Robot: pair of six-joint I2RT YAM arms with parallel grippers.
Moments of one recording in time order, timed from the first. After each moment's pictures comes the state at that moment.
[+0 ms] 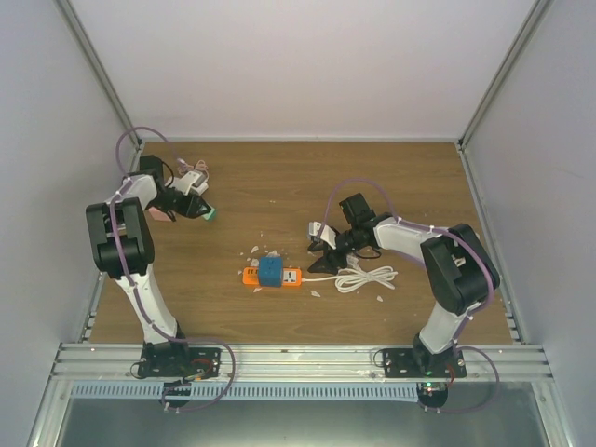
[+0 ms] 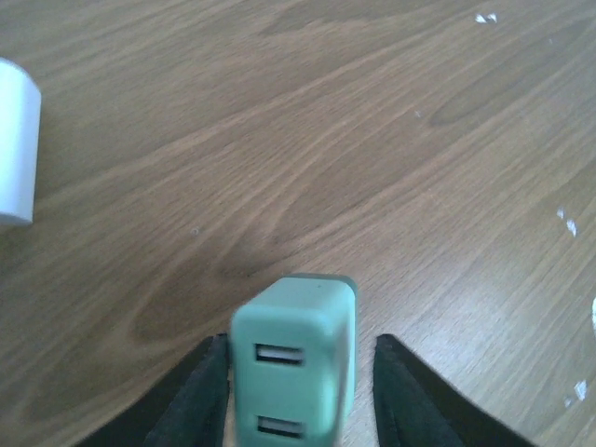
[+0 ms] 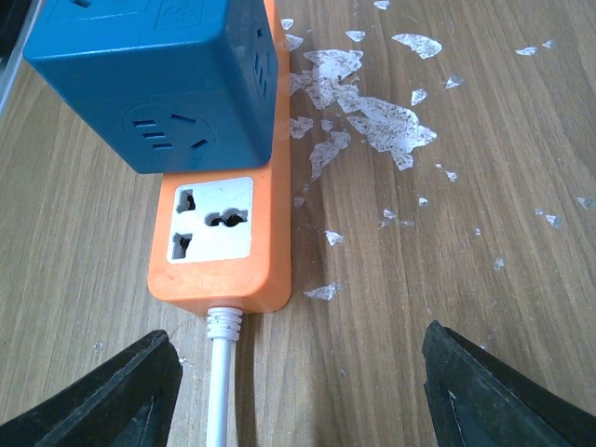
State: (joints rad) left arm 0.23 2.01 1.44 -0.75 0.64 0.68; right arm 0.48 1.74 0.96 -0.35 -0.81 -0.79
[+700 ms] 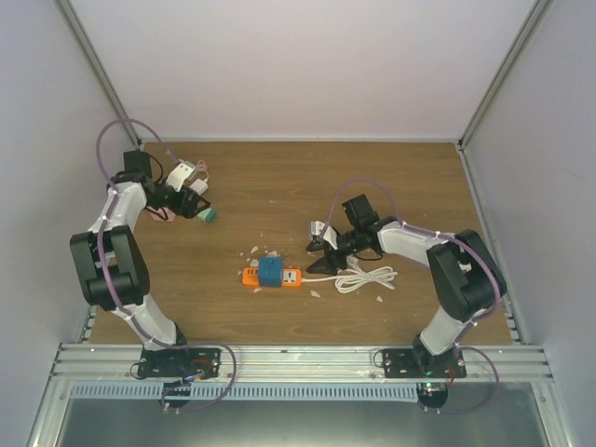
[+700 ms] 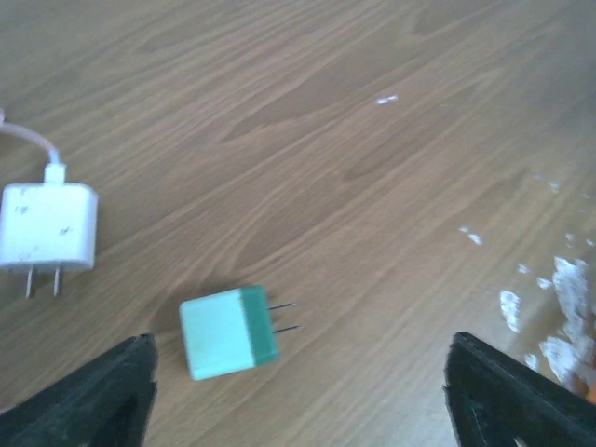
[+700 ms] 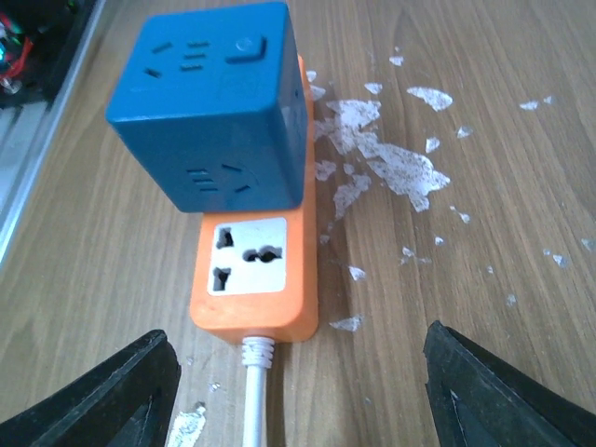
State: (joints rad) left arm 0.25 1.77 1.33 -0.72 0.66 0.71; right arm 0.48 1.71 0.92 -0.31 -0.87 -0.75
